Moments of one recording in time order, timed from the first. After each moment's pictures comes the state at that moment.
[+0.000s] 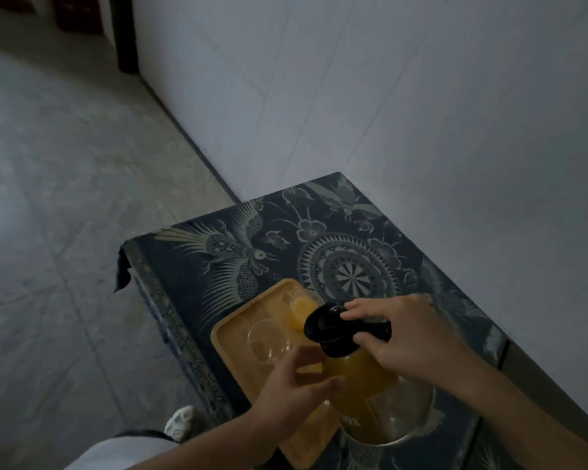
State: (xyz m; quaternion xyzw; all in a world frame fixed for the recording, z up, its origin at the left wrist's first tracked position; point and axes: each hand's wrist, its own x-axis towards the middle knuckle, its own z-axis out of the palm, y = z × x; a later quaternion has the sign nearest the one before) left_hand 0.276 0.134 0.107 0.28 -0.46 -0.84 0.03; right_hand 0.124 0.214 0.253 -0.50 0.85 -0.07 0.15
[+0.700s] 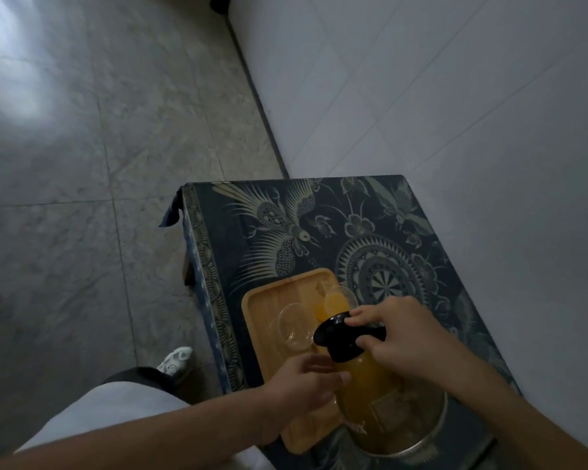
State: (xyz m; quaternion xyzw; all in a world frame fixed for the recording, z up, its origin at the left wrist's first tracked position) left_hand 0.288 0.122 0.081 0.35 -0.23 -0.91 -0.05; right_hand 0.127 0.139 0.220 -0.53 0.80 0.12 0.24
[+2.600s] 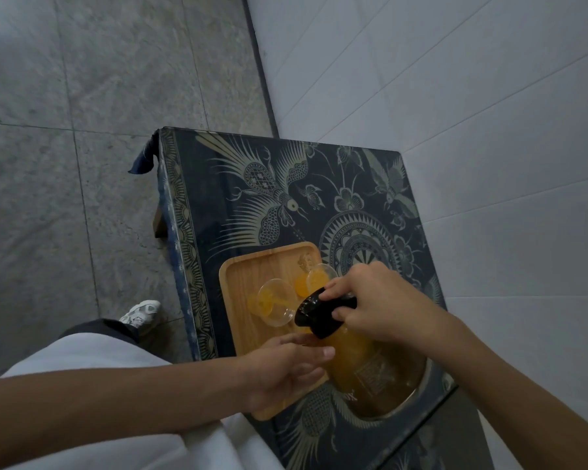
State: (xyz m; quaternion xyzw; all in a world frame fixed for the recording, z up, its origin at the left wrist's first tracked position) left_hand 0.279 0.115 0.074 0.25 -0.02 -0.97 -0.07; right_hand 0.142 0.080 0.227 -0.55 0.75 0.26 0.27
